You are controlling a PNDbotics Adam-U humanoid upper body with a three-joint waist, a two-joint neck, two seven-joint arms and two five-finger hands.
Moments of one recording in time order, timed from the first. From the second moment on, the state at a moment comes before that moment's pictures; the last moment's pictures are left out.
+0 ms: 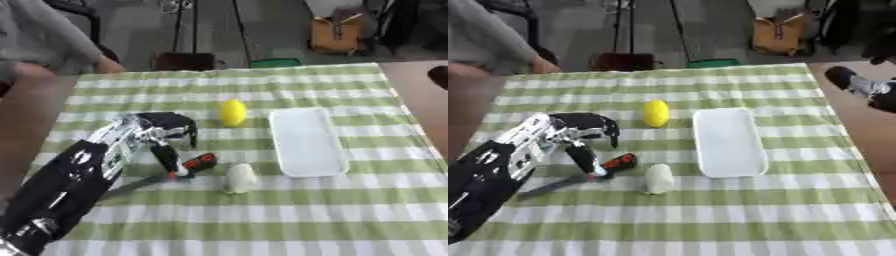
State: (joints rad) left arm -0.76 0.38 -0.48 -1.10 -0.87 -0.10 -0.60; right arm -0.40 -0.57 -0.08 -1.74 0.29 -0.12 0.14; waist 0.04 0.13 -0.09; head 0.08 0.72
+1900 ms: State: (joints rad) left arm -0.78 0.37 -0.47 -1.09 -0.86 -0.09 -0.56; right arm -0.40 -0.57 -0.08 -1.74 0.29 -0.12 0.14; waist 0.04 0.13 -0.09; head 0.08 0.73
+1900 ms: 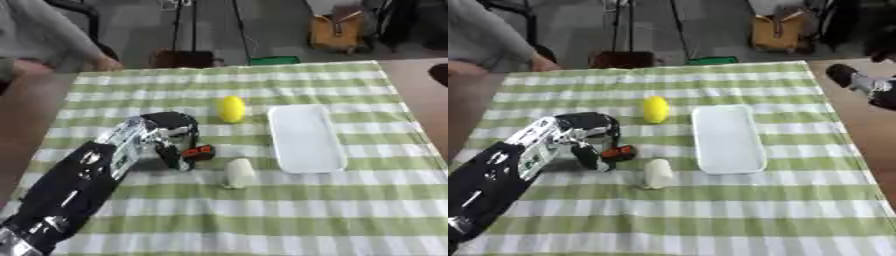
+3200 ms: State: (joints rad) left arm -1.01 0.24 -0.38 -1.12 -0.92 -0.08 -0.55; right arm -0.43 -0.57 -0.06 -1.74 0.28 -0.12 0.16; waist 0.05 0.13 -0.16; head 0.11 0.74
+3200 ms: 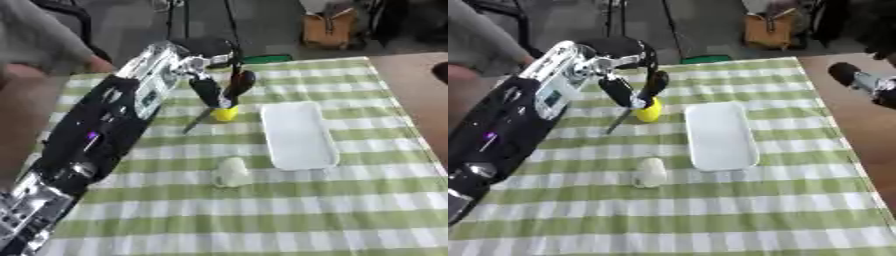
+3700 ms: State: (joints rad) left arm -1.06 0.13 -0.31 -1.02 -1.01 -0.07 -0.37; right arm -0.45 -0.56 -0.05 -1.74 0.28 -0.13 0.17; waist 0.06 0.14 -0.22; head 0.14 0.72
